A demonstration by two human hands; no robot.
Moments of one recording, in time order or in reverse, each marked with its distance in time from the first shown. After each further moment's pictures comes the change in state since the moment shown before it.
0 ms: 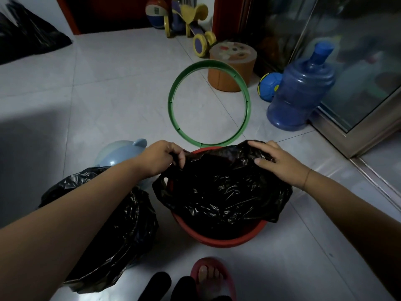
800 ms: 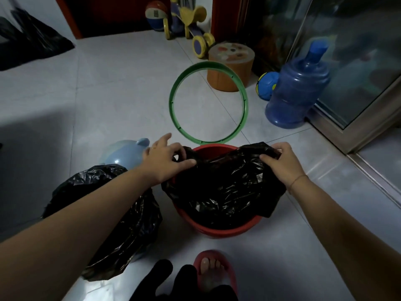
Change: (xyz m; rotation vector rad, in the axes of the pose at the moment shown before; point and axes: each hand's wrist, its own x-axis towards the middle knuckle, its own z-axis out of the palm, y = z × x) left_hand -0.022 0.006 0.017 0.235 0.163 -0.088; right_hand -0.014 0.008 0.024 0.326 0.467 0.370
